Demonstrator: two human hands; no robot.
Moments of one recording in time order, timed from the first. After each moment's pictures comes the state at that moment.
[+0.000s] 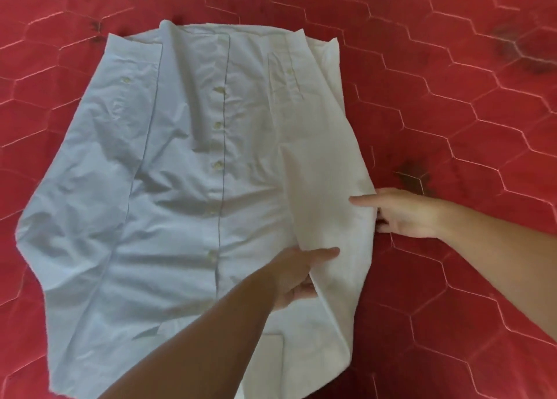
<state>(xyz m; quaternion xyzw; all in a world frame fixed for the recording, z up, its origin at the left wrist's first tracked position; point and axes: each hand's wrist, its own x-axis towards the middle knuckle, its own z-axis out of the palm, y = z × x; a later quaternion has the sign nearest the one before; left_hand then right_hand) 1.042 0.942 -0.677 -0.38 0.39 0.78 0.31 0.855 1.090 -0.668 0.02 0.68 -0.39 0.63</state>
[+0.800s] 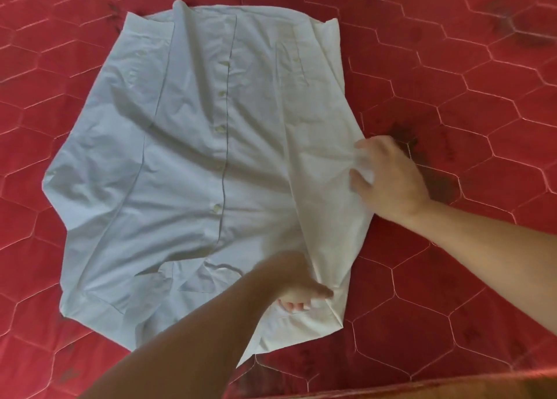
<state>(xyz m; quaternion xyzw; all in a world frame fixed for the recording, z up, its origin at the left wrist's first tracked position) 1.097 1.000 -0.676 -0.21 0.77 0.40 0.45 0.915 1.120 -0.663 -0.34 0.92 -0.18 0.08</state>
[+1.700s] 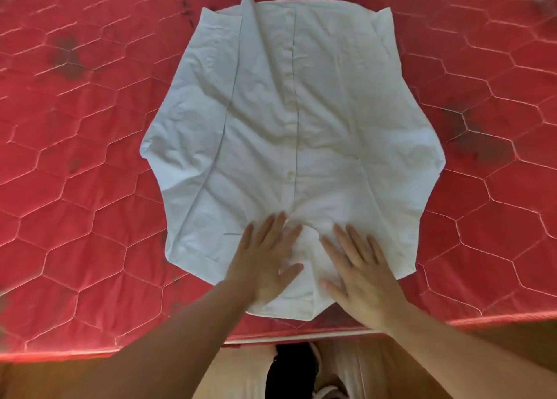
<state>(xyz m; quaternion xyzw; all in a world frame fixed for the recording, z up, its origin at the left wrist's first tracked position) 1.278 0.896 -0.700 -0.06 0.96 0.15 0.22 1.182 1.110 -0.709 -0.45 0.88 -0.03 0.18</state>
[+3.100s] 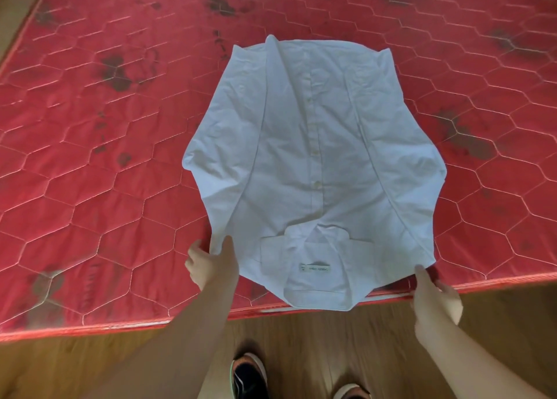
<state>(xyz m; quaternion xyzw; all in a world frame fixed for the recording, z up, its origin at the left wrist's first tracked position) 1.375 0.843 -0.663 -0.69 0.56 0.46 -0.07 1.263 1.137 -0.672 0.44 0.76 -0.47 0.11</state>
